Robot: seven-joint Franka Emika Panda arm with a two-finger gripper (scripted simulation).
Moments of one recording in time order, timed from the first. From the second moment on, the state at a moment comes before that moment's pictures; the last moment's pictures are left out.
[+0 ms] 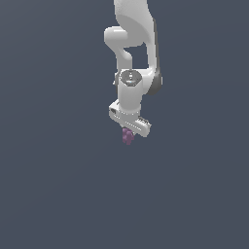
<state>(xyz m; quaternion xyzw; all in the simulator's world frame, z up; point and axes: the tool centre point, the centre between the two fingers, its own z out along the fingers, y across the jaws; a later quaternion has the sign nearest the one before) -0.061 0.020 0.104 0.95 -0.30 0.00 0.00</state>
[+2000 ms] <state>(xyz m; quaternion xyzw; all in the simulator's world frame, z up) 0.058 0.033 0.380 0.95 -0.30 0.00 0.00</state>
